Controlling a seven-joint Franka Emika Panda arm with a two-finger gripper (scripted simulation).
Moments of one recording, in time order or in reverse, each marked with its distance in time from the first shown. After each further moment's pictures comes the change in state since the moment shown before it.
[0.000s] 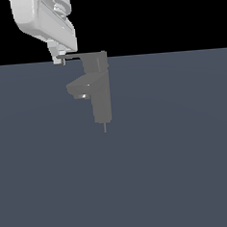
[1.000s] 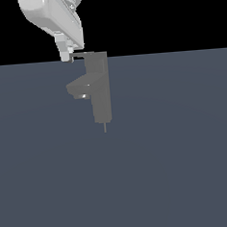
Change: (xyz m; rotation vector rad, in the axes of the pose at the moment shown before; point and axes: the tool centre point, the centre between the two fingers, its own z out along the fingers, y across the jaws) arm 0.037 0.033 0.000 -0.003 0.004 -0.036
